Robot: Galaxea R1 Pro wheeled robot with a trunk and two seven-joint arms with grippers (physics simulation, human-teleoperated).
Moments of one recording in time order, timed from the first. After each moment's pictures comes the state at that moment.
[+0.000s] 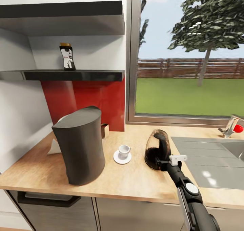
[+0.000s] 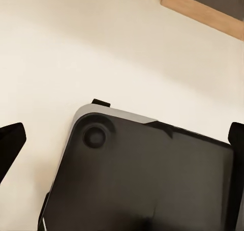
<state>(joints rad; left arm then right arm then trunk) 0.00 -0.05 -0.01 -0.06 0.32 -0.43 0.00 -0.28 0.10 -0.20 -1.36 0.18 0.15 0.22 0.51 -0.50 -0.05</state>
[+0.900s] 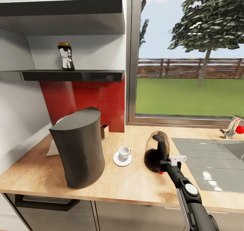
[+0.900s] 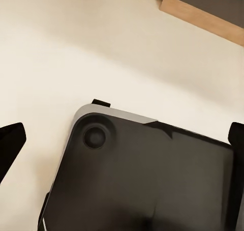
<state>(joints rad) 0.00 -0.05 -0.01 -0.06 0.32 -0.43 0.00 -0.28 0.10 -0.20 -1.34 0.18 0.12 0.22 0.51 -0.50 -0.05</state>
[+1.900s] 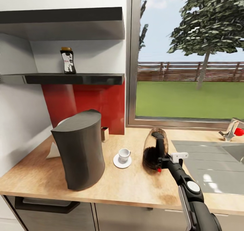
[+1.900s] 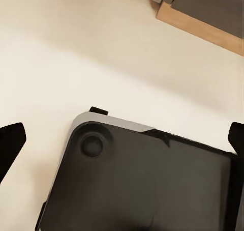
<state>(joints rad) 0.00 -0.05 -0.01 -0.06 0.32 -0.43 0.00 -0.28 0.10 -0.20 -1.41 0.19 0.16 0.23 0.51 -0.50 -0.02</state>
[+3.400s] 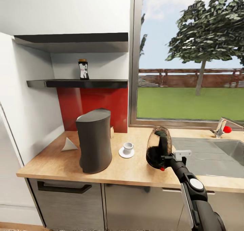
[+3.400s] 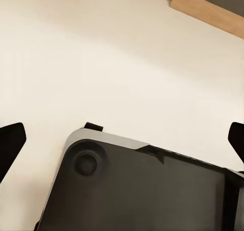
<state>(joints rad) 0.00 -0.05 -0.01 -0.06 0.32 -0.43 0.00 -0.28 0.10 -0.21 -1.49 0.20 0.25 0.21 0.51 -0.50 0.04</state>
